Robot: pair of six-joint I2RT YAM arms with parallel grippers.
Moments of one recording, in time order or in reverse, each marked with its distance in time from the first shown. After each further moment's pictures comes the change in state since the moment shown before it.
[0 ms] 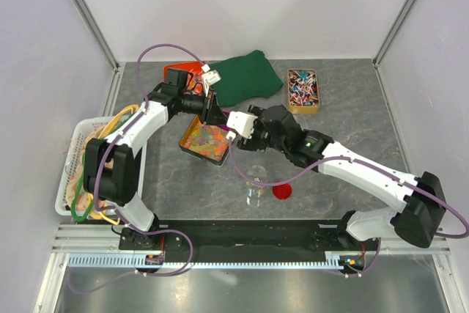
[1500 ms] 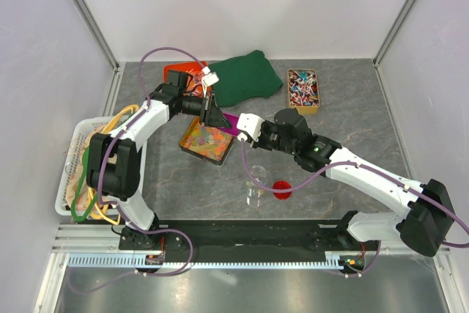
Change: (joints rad) left arm 0.013 0.048 -0.001 -0.006 0.171 0.000; right arm -0.079 -0.083 -0.140 0.153 -0.232 0.070
